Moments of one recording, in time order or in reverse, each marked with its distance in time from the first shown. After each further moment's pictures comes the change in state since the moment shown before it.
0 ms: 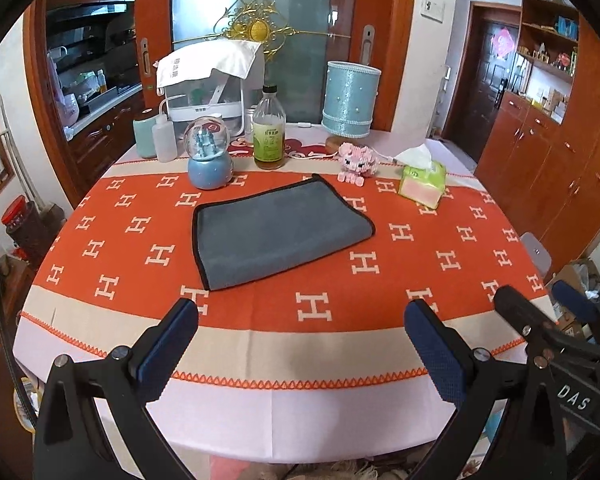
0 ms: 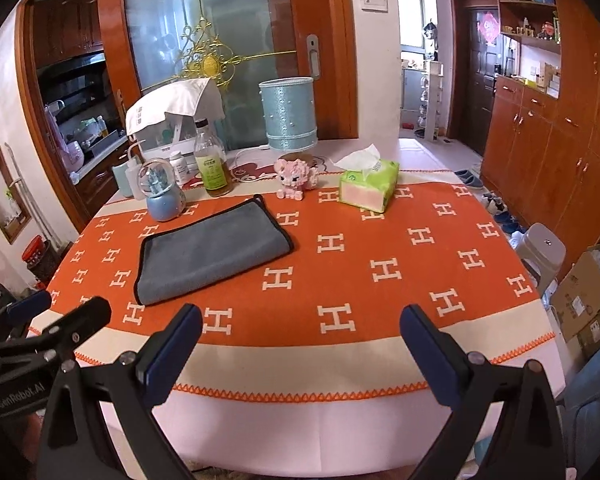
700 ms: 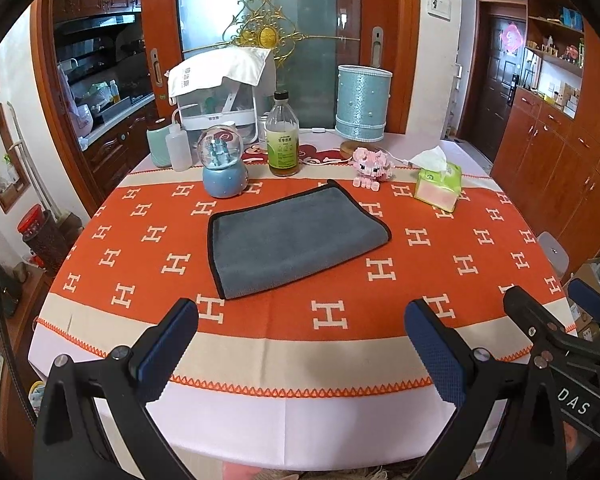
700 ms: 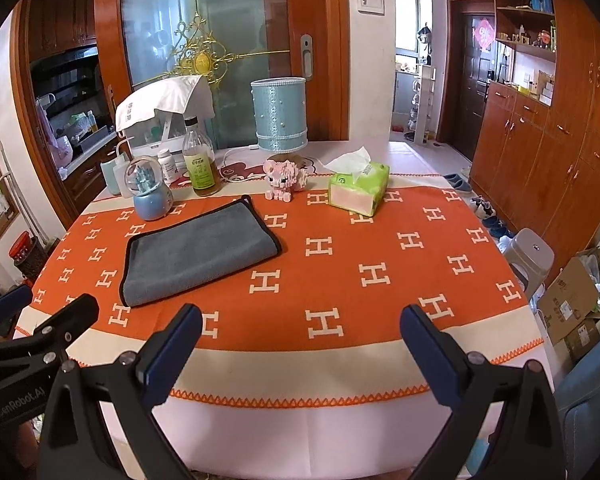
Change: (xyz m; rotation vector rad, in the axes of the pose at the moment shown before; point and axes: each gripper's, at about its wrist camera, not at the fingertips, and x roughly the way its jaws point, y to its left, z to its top) left arm 0.001 -0.005 0.004 0.013 -0.023 0.069; right arm 0.007 0.001 0.003 -0.015 0.004 -0.033
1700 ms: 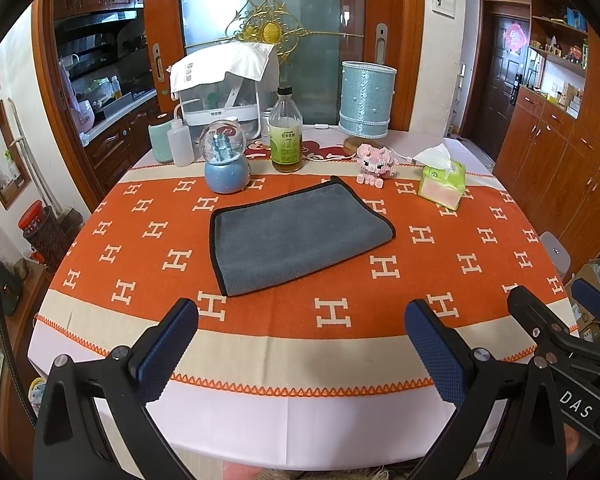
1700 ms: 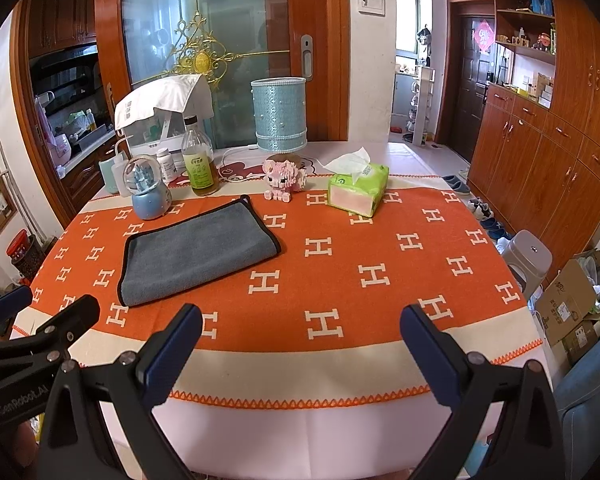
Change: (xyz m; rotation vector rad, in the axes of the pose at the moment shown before) left arm 0.007 0.005 -0.001 -0.008 0.010 0.004; right arm 0.000 0.002 0.001 -0.002 -0.001 -0.005
